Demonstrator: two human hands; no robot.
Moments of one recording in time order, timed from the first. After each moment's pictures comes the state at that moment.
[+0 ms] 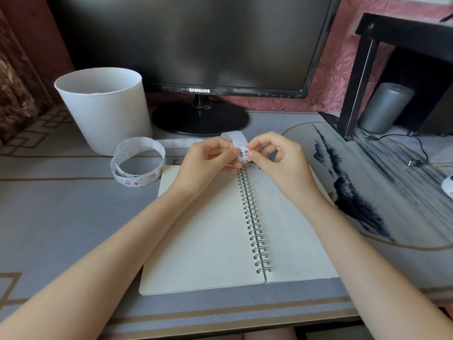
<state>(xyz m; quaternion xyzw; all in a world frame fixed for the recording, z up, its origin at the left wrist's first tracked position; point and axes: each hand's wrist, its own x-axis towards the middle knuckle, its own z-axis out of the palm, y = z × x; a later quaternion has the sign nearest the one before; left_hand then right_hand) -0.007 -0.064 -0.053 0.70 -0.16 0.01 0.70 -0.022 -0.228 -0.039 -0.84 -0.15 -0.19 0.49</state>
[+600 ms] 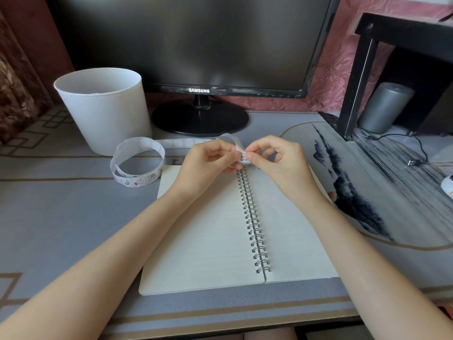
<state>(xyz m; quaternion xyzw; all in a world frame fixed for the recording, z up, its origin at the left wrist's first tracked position) -0.006 -0.064 -0.056 0.72 -0.18 0.02 0.67 -0.028 -0.228 -0.033 -0.85 -0.13 -0.17 0.48</state>
